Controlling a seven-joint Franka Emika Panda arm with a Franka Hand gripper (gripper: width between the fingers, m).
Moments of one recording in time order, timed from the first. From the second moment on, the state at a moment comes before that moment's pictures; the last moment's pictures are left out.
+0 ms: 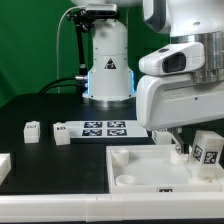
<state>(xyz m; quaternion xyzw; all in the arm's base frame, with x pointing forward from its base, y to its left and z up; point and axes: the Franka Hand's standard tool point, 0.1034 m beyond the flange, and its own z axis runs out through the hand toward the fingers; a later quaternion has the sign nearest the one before) 0.611 0.127 0.077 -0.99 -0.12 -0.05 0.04</state>
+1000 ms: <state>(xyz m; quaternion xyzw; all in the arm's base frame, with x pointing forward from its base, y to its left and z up) 0.612 0.123 0.074 -0.99 -0.08 -0.05 0.05</state>
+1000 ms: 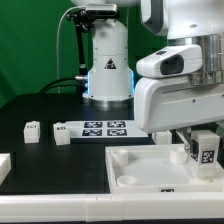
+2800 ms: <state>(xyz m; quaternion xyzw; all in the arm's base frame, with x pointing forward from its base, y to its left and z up) 0.609 0.131 0.071 -0.81 0.58 0.00 0.10</state>
